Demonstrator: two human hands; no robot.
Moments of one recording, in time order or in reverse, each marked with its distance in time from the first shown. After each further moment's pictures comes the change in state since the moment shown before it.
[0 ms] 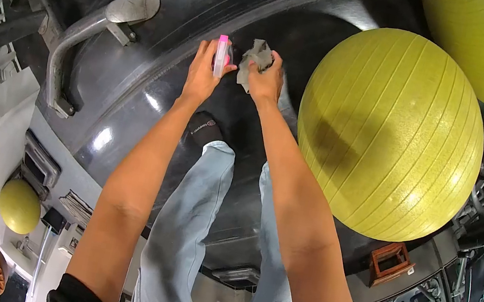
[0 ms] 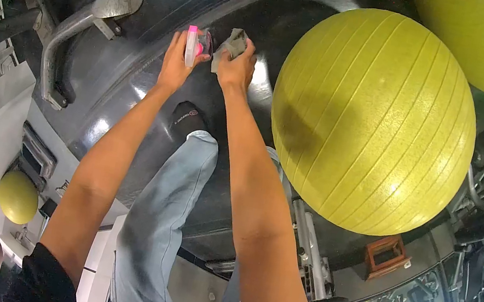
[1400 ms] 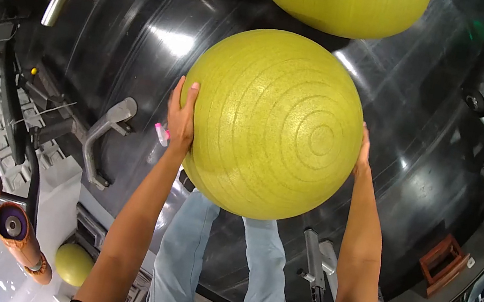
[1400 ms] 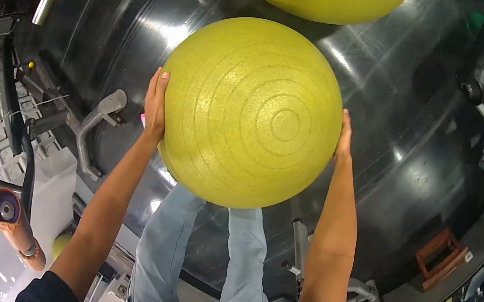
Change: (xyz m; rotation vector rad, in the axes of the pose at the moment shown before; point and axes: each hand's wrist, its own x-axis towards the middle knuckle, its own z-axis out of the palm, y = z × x) left_hand 0.027 0.295 0.039 0.011 0.030 -0.371; right_hand 0.039 0.212 -0.411 1.095 -0.035 0.354
